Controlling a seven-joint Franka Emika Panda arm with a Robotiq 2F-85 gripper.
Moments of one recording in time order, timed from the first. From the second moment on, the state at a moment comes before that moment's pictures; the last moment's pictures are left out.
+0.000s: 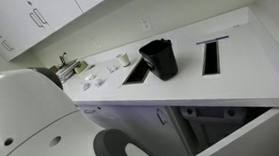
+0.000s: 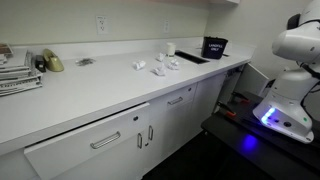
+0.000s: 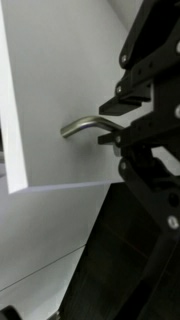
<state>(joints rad) -1.29 1.02 -0.48 -1.61 1.24 1.66 0.32</state>
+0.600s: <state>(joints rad) -1.16 1.00 -0.46 -1.60 1.08 2.09 0.32</state>
